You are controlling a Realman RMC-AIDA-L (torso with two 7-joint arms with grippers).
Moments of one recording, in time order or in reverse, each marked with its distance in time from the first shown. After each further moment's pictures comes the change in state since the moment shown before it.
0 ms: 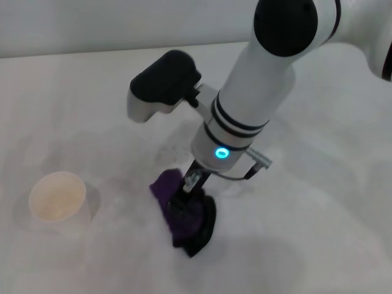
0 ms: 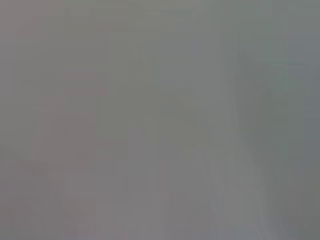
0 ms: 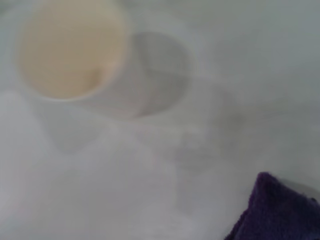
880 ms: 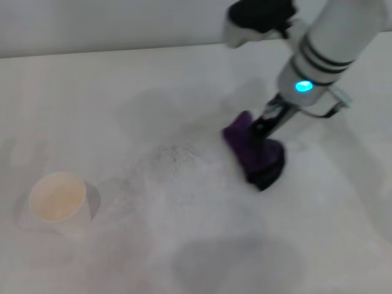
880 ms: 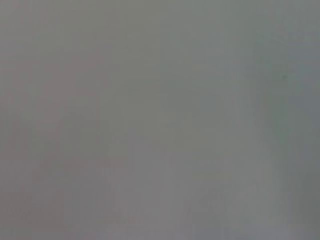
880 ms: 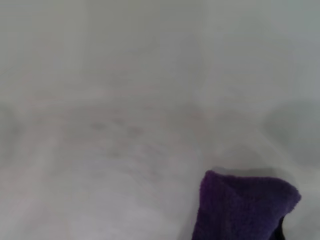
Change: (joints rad) left arm -0.002 0.014 -0.013 0.002 -0.006 -0.041 0.000; right arm -0.107 -0.016 0.522 -0.019 -0.494 0.184 -0.050
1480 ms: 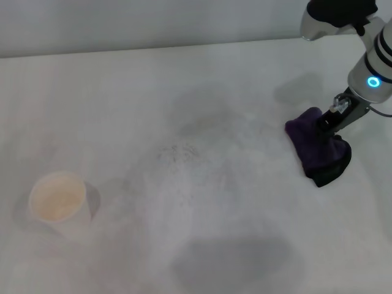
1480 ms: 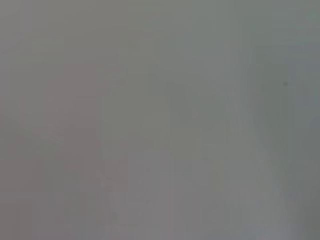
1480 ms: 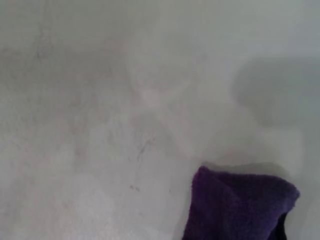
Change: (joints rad) left arm -0.035 0.003 -0.009 0.003 0.003 -0.015 -0.004; right arm -0.084 -0.008 0.300 0.007 -0.254 0.067 -0.081
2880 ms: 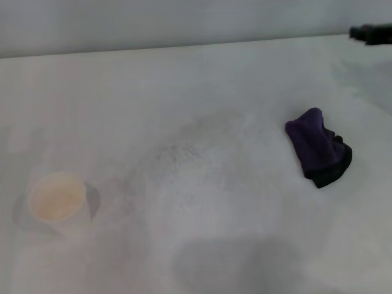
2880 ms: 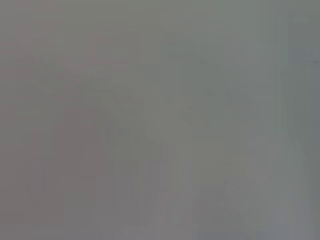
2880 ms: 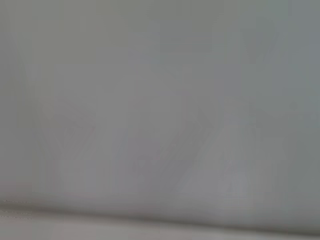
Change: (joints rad) left arm -0.043 -0.036 -0.003 -0.014 -0.079 -0.102 0.002; right arm -0.277 -0.019 0.461 0.011 0.638 -0.558 -0.702
